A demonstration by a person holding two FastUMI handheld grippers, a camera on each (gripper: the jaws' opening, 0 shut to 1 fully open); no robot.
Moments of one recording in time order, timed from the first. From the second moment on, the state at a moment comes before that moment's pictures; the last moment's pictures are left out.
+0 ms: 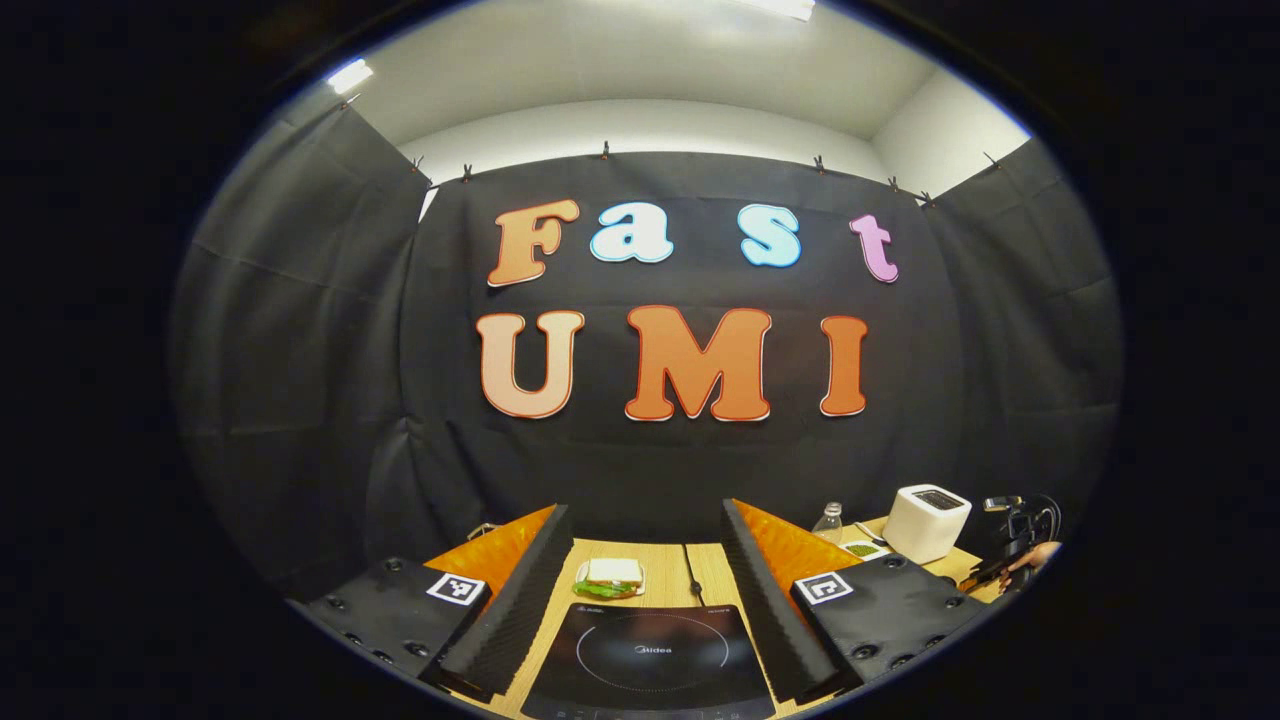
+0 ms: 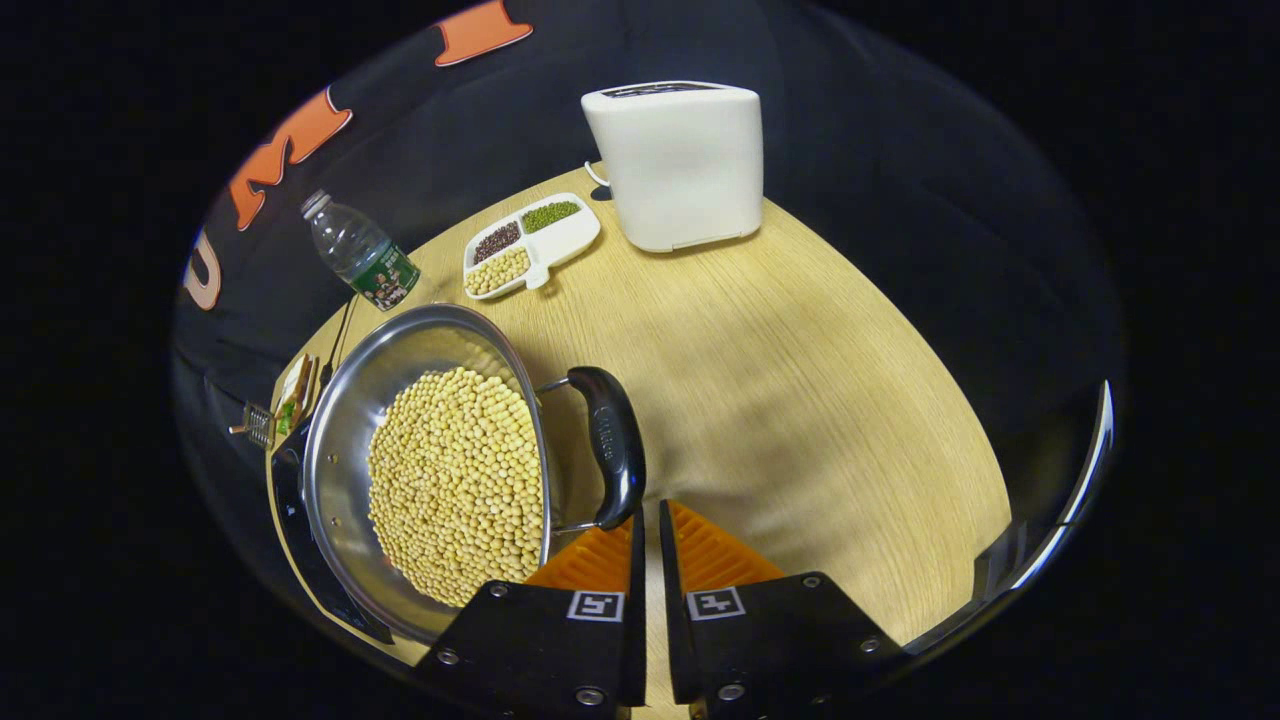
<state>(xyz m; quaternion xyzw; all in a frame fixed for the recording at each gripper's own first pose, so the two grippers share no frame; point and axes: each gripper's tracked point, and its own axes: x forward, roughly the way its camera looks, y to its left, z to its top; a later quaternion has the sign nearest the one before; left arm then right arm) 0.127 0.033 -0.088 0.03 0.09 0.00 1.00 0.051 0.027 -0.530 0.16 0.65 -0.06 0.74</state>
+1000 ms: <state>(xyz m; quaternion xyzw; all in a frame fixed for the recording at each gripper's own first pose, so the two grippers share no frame) 0.151 -0.102 -0.335 -0.02 0.41 -0.08 0.91 0.115 0.022 -0.478 0.13 0.58 0.01 0.81</state>
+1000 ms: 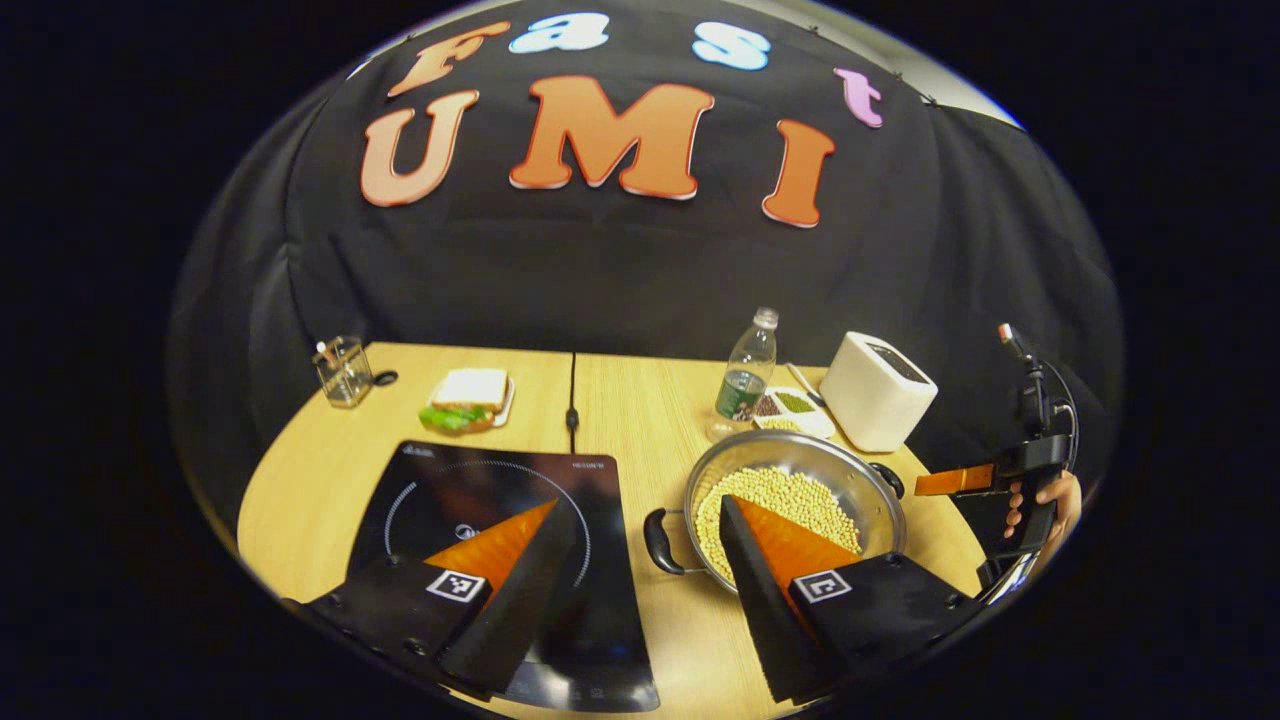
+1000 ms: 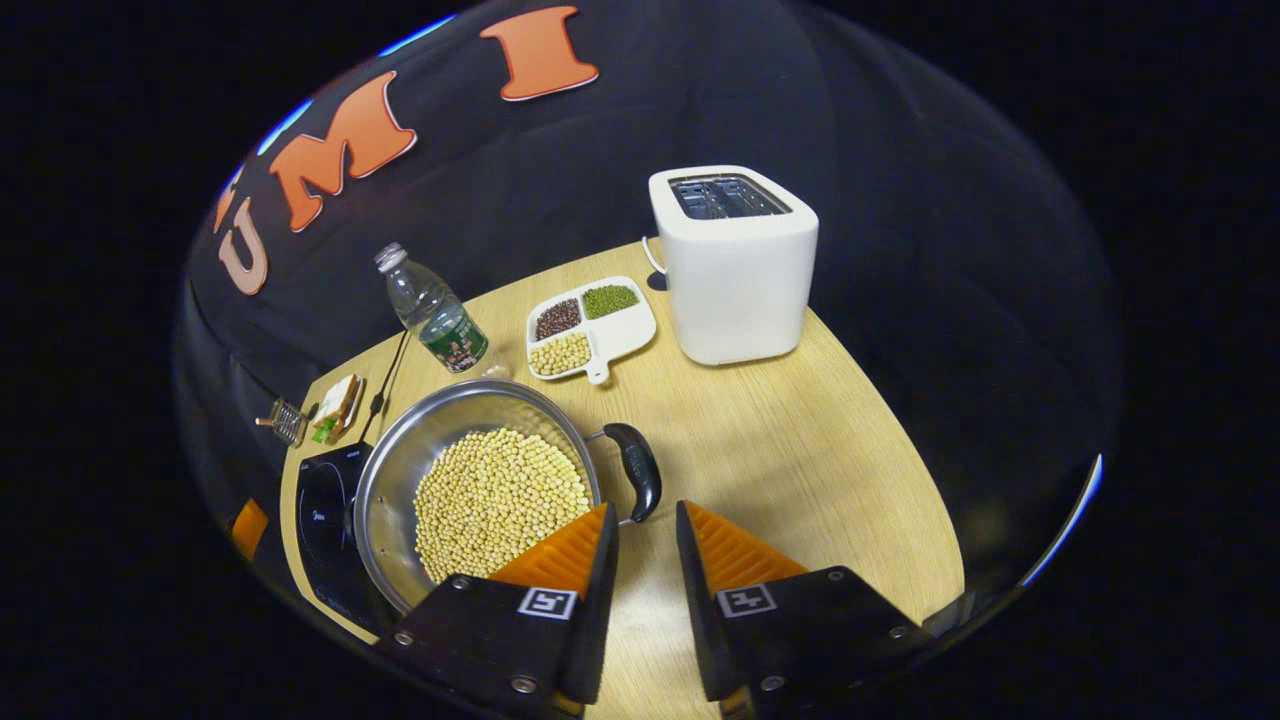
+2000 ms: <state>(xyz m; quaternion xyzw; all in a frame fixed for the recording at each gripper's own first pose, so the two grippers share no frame) 0.166 -0.154 -0.472 -0.01 0.54 -0.07 0.84 0.126 0.033 -0.532 0.06 0.60 0.04 0.79</state>
